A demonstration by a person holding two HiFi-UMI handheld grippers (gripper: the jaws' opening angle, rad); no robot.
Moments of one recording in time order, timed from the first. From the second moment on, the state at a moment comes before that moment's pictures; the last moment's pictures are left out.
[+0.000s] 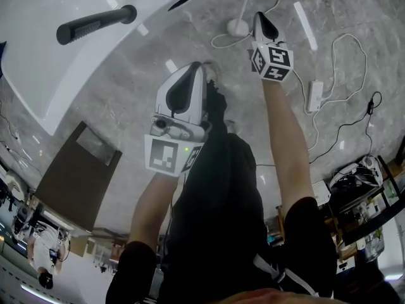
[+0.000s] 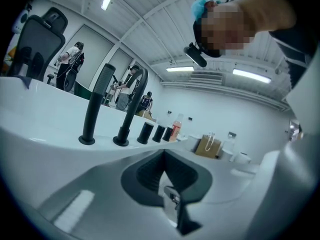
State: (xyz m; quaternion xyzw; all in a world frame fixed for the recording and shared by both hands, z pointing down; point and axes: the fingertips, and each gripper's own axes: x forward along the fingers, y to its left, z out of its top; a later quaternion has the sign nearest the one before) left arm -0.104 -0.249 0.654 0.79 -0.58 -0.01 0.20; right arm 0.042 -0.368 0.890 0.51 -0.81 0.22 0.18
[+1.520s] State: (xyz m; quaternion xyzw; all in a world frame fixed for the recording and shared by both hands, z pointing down) left arm -0.030 -0.090 0.320 0.81 -0.57 -0.05 0.13; right arm 0.100 -0.158 0.458 0.52 -0.82 0.22 0.11
